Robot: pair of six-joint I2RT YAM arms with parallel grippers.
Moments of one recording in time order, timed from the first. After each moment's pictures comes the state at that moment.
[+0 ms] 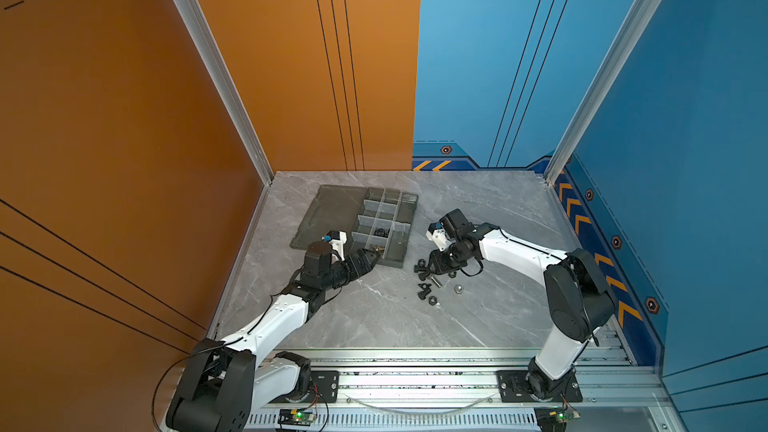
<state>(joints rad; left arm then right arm) -0.28 1.15 0.45 0.17 0.47 -0.84 0.54 1.75 1.16 -0.63 -0.33 0.21</state>
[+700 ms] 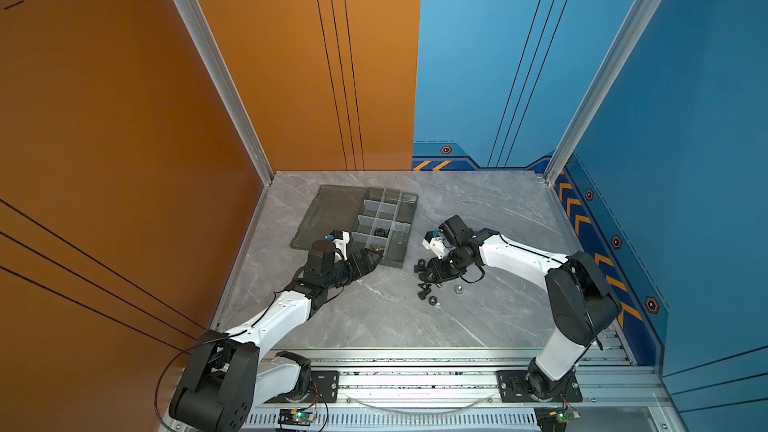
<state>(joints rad) -0.30 1.19 0.47 0.17 0.47 -0.84 0.57 1.73 1.11 -0.62 -0.44 0.21</state>
